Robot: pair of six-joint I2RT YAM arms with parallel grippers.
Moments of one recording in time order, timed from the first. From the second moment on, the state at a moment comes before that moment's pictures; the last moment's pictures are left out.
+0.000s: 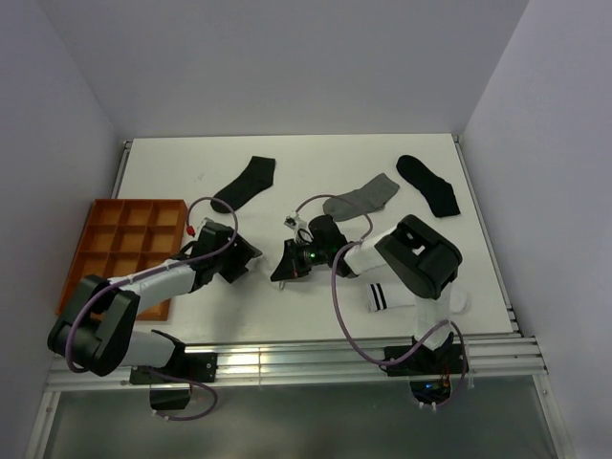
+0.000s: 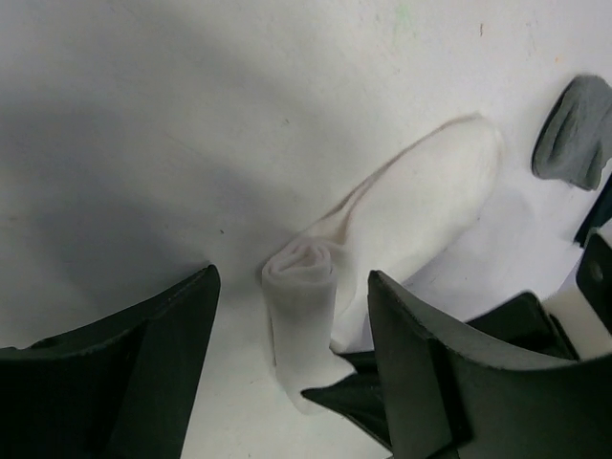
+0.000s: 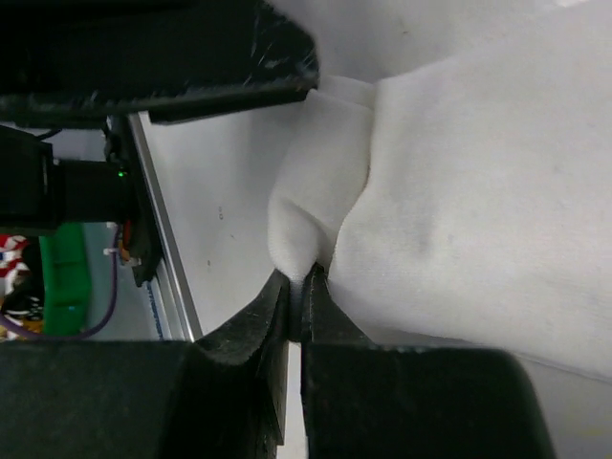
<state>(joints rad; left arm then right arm) -0.45 1.35 0.51 0.01 0.01 -1.20 0.73 1.91 0.78 0.56 -0.67 0.62</state>
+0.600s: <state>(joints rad) -0.53 1.42 0.51 0.09 0.04 -1.26 0.63 2.02 0.76 0.75 -0.80 0.86</state>
